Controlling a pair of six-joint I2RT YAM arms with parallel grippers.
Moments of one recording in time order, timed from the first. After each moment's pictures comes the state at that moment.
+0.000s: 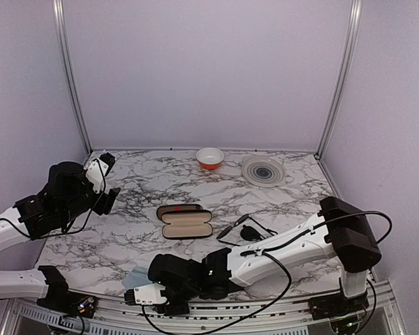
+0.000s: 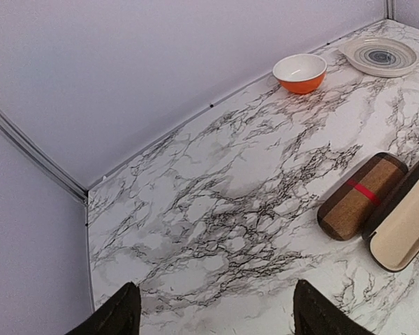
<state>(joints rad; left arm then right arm) -0.67 0.85 0.64 -0.25 -0.41 0.23 1.50 2.04 1.36 -0.20 -0.07 -0.34</state>
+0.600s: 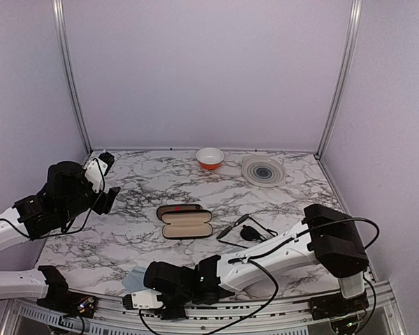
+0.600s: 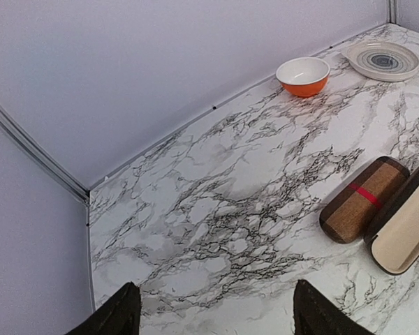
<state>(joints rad) -0.65 0.84 0.64 -0.25 -0.40 0.23 1.51 2.14 1.41 -0.19 -0.06 -0.33</state>
